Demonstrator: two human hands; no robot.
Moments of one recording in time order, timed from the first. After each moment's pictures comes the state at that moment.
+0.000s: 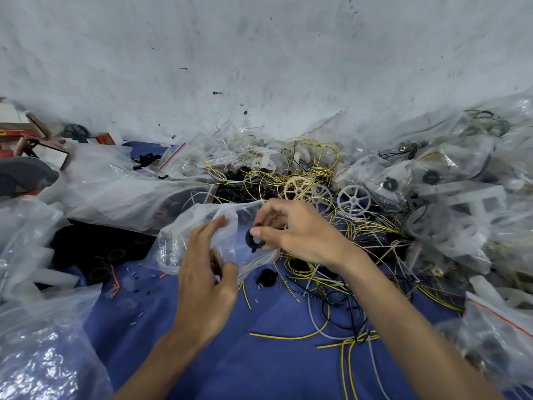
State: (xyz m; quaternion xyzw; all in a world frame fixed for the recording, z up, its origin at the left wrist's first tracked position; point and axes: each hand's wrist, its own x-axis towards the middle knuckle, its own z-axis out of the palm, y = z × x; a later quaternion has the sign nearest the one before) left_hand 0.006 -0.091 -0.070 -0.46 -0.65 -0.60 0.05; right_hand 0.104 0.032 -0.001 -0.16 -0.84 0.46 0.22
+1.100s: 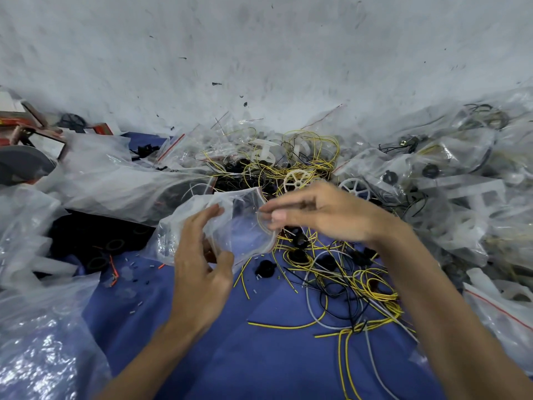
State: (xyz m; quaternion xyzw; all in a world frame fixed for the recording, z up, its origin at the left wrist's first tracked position) left_hand 0.005 -0.092 -0.072 -0.44 -0.62 -0.65 0.03; right_hand 0.134 0.046 0.028 -0.14 -0.90 0.40 0.12
